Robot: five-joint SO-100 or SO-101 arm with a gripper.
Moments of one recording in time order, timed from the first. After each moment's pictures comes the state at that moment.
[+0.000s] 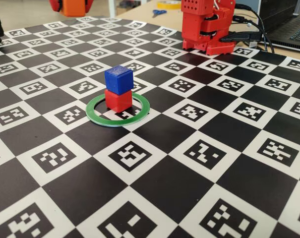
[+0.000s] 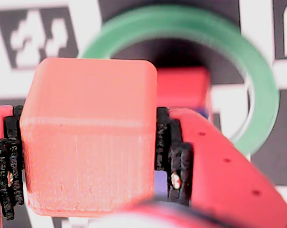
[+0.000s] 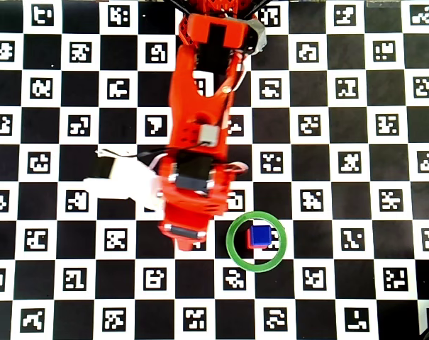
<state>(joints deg) 3.6 63.9 40.3 99.0 3.1</state>
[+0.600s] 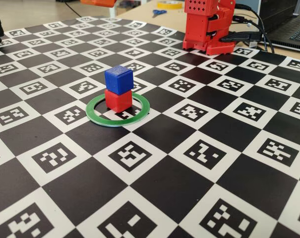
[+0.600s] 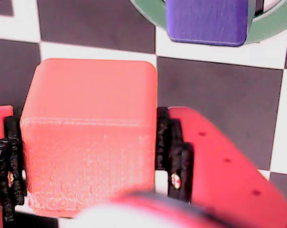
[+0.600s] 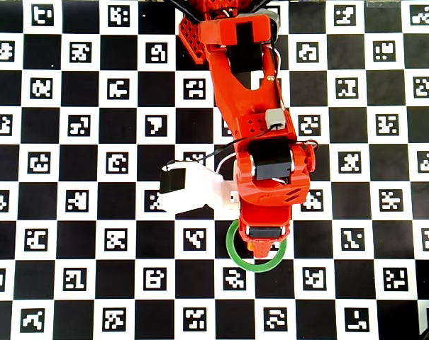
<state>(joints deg) -7.0 62.5 35.0 99.1 7.7</state>
